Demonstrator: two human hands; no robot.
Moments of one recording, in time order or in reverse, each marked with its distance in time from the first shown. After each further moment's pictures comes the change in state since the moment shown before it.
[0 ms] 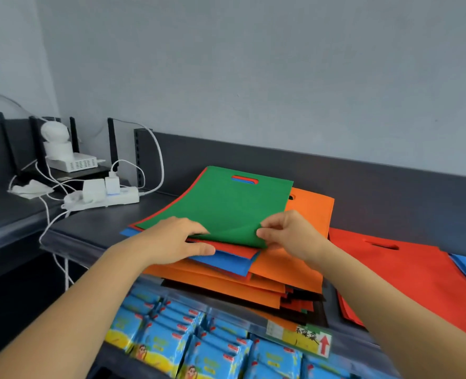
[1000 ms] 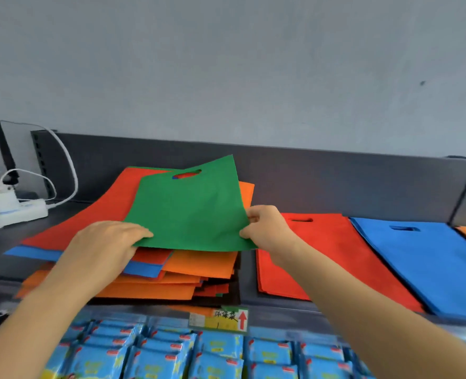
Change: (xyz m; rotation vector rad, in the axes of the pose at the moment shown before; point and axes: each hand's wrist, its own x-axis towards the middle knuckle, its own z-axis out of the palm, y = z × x) left_hand 0.009 0.037 0.030 0.360 0.557 0.275; right_hand -0.047 0.038 -0.051 0.075 0.349 0.304
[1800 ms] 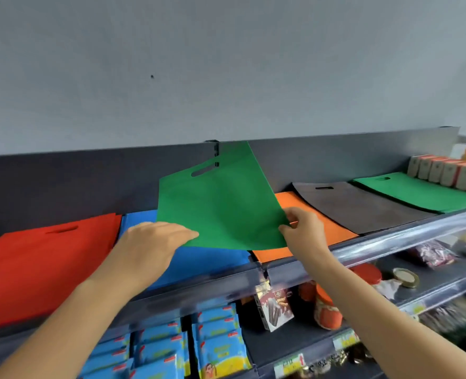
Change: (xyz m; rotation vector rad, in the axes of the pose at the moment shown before) left_hand 0.152 0.540 -0.023 -0.353 0.243 0.577; right_hand -0.164 0.282 -0.474 -0.134 0.636 0.140
